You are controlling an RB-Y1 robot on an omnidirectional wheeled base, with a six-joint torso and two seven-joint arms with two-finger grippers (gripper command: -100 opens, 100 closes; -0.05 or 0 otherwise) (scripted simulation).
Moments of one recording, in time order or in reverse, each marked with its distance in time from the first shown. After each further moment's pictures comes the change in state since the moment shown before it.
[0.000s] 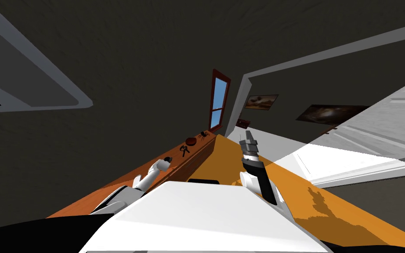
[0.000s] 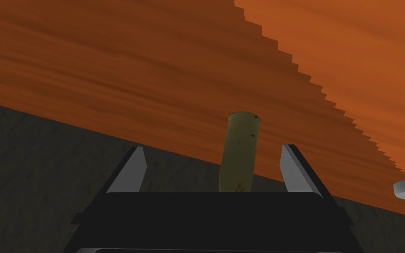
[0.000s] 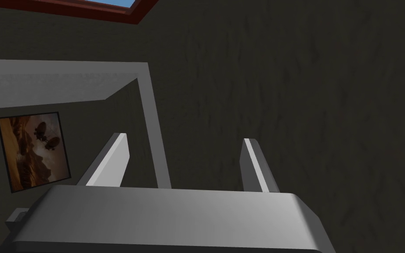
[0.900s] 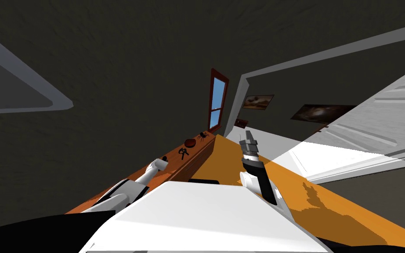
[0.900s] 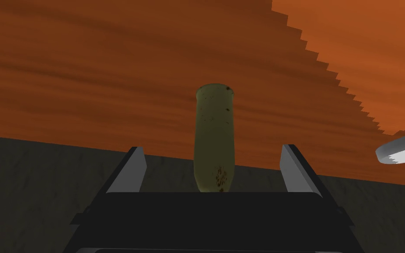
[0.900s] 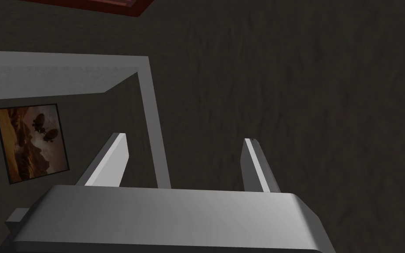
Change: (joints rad) left arm -0.073 0.046 -0.030 0.151 0.035 0.104 -0.031; right arm 0.000 0.000 0.000 0.000 0.000 0.000 0.000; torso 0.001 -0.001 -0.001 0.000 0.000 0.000
